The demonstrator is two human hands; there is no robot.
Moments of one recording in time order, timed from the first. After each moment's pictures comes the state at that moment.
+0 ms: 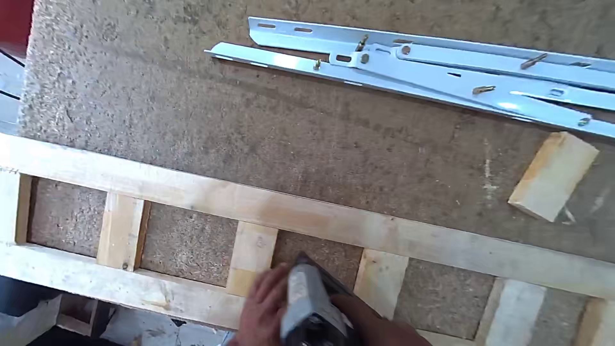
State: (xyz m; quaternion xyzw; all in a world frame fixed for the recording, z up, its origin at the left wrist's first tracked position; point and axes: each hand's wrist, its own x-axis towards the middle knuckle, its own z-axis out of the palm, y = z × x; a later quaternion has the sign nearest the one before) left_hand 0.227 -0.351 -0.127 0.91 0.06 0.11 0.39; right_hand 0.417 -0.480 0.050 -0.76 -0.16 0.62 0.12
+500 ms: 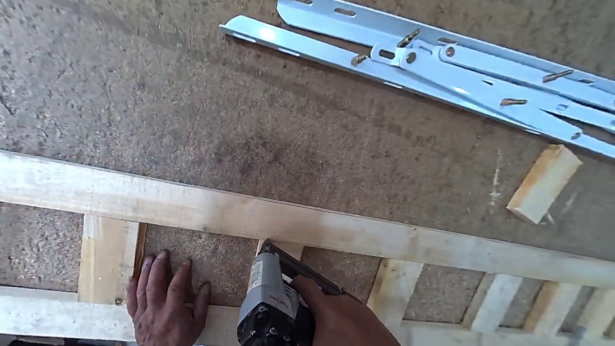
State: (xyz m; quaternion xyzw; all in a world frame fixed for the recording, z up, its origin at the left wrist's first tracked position) left_hand 0.173 -0.175 -0.145 0.97 0.23 0.03 0.09; right_hand 0.410 -0.355 0.004 -0.74 -0.14 0.66 0.03
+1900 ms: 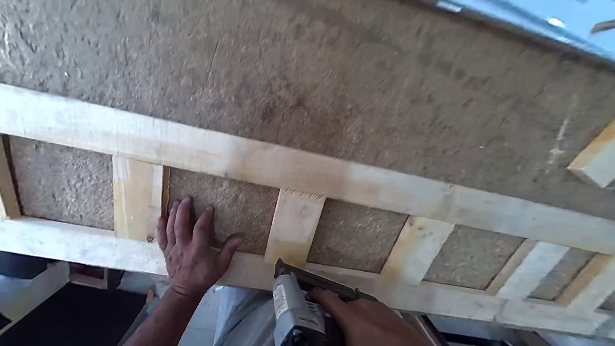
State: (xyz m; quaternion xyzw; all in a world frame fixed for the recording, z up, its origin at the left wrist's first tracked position) left_hand 0.158 -0.178 -0.151 0.96 0.24 0.02 0.12; right_hand 0.343 -0.423 0.001 -0.66 -0.23 0.72 0.05
